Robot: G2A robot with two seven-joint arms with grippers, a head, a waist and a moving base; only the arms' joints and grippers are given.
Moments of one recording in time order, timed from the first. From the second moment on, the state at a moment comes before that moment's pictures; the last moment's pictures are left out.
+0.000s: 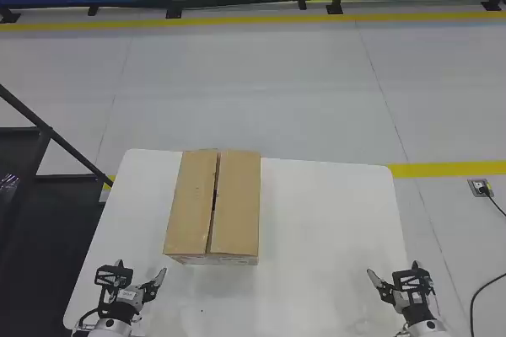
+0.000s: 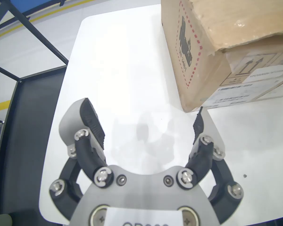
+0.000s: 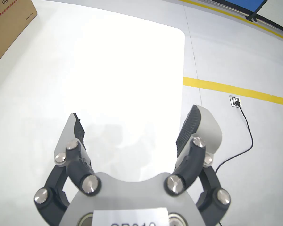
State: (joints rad) left arm 1.73 -1.15 -1.60 -1.80 1.33 0.00 0.00; right arm -1.73 -1.15 1.60 -1.80 -1.33 0.00 0.00
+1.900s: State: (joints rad) left arm 1.43 -1.20 -1.41 -1.59 1.22 0.03 0.10; right arm -1.62 -1.16 1.46 -1.90 -1.51 -0.13 -0.01
